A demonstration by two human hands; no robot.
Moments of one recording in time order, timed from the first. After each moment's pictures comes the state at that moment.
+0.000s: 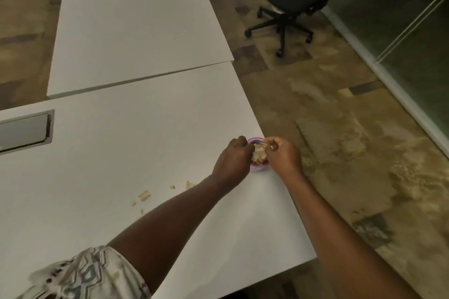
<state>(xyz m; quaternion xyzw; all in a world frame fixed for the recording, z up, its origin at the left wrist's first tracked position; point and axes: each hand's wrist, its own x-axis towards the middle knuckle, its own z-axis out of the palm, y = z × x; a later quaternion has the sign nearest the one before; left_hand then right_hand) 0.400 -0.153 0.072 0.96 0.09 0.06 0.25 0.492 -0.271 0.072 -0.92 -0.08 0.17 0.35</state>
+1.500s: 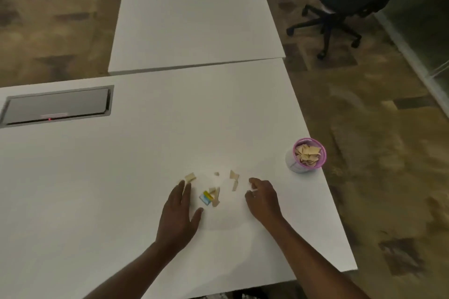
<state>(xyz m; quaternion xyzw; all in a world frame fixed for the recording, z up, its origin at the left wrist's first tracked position) 0.121 -0.066 -0.008 0.90 0.35 -0.02 0.24 0.325 -0.209 0.011 -0.88 -0.17 0.33 0.29</state>
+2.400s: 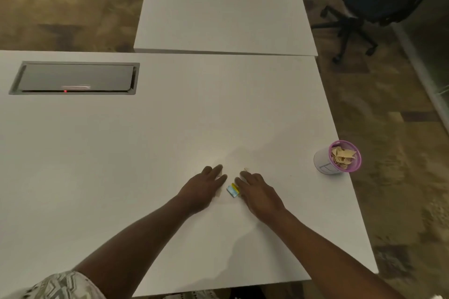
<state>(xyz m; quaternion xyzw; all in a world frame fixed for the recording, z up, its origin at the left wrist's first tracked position) 0.133 0.014 -0.025 0.97 0.10 -0.17 0.16 0.277 -0.151 -0.011 -0.81 -0.52 0.25 0.02</state>
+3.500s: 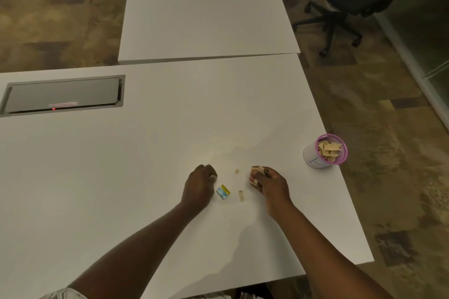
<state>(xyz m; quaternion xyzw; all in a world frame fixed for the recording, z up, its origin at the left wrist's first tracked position) 0.164 -0.006 0.001 0.82 0.40 0.00 0.41 0.300 -0.157 0.011 -0.69 0.14 0.38 0.61</state>
